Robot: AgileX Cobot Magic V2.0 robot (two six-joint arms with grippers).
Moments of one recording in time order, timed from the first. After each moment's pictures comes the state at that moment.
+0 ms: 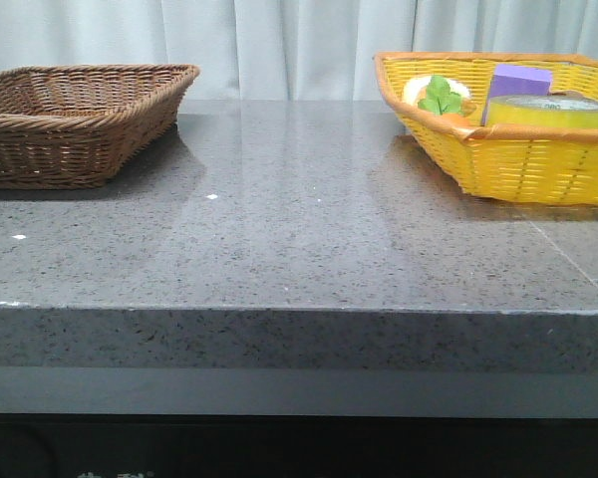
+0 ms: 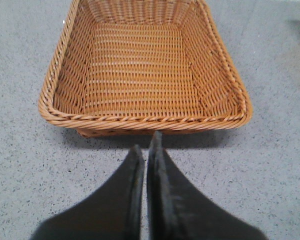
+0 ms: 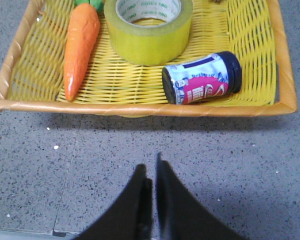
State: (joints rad) left arm -0.10 0.72 -0.68 -0.08 0.51 0.04; right arm 0.03 0.73 -0.74 0.04 0.71 0.05
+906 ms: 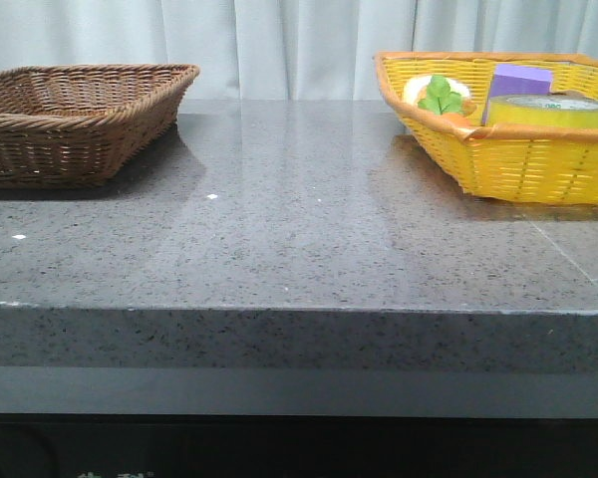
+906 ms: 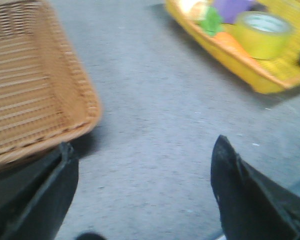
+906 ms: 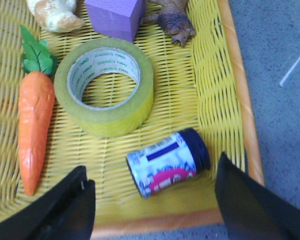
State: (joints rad) left arm -0.58 0.78 -0.68 -0.08 0.38 0.05; right arm -0.09 1.24 -1.23 0.05 0.83 0.05
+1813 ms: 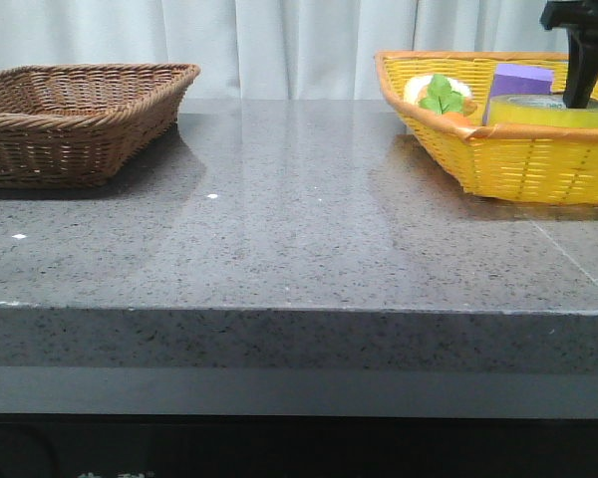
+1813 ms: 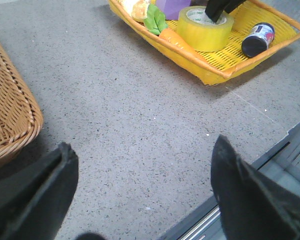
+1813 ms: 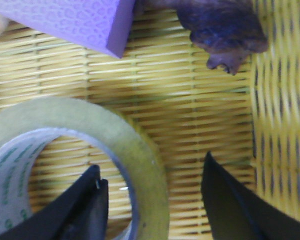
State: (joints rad) left arm -0.69 0.78 -0.68 -0.08 0.37 0.06; right arm -0.09 1.98 -1.86 0.08 1.07 0.05
